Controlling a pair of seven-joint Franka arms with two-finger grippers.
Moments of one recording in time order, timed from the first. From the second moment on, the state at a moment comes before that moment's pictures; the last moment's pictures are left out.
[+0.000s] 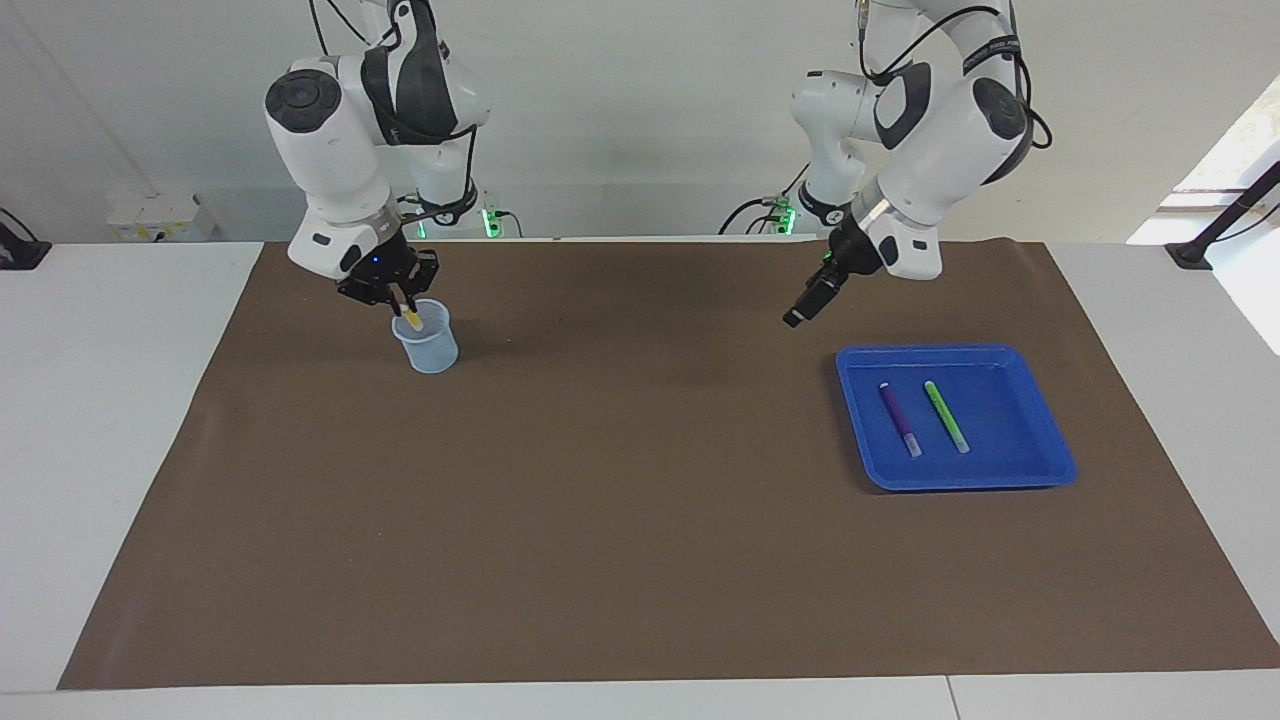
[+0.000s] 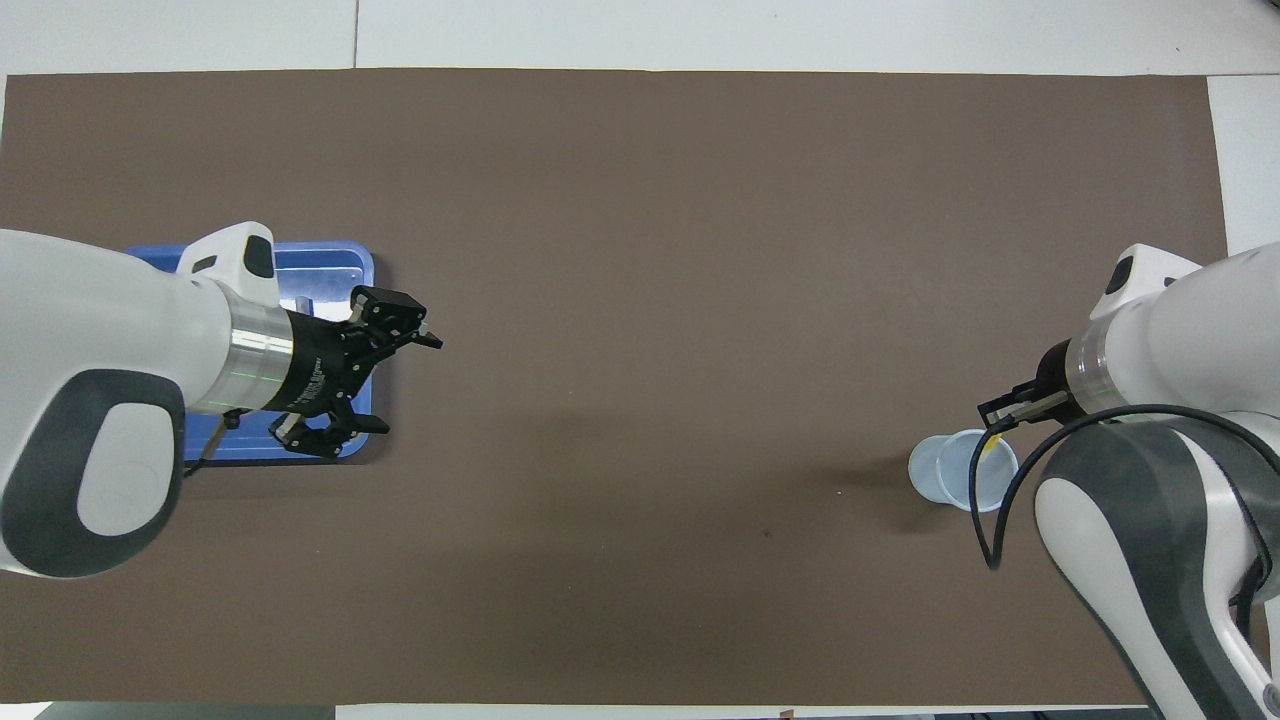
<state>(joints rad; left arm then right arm) -0.34 -0.13 0.09 -2.05 -0.35 1.95 -0.96 0.10 -0.17 0.01 -2.12 -0.02 1.85 -0.21</state>
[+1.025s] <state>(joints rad) -0.06 0.12 0.09 -2.07 -0.03 2.23 -0.15 0.09 -0.18 0.01 -2.29 -0.04 2.02 -0.21</state>
